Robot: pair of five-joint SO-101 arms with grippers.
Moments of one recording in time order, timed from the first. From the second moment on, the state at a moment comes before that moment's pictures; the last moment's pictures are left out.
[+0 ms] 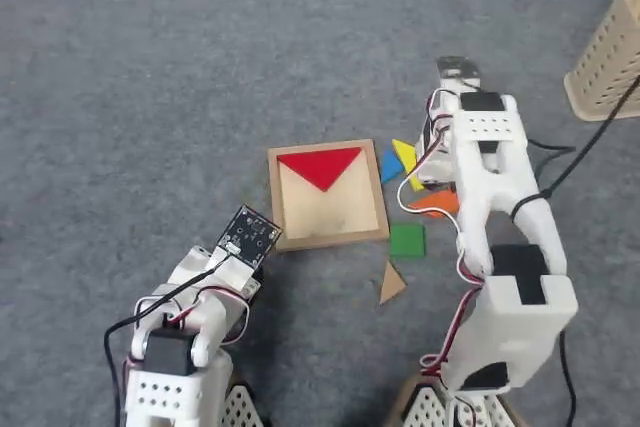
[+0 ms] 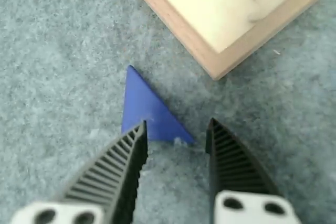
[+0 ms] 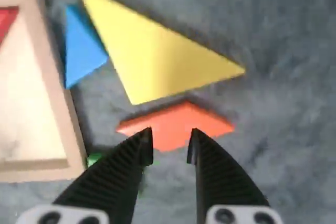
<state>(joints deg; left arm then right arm) 0.5 -103.8 97.1 73.3 -22.2 -5.6 15.2 4.0 73.8 4.5</state>
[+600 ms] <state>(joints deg) 0.5 -103.8 97.1 73.3 -22.2 -12.1 15.1 7.3 71.5 55.4</state>
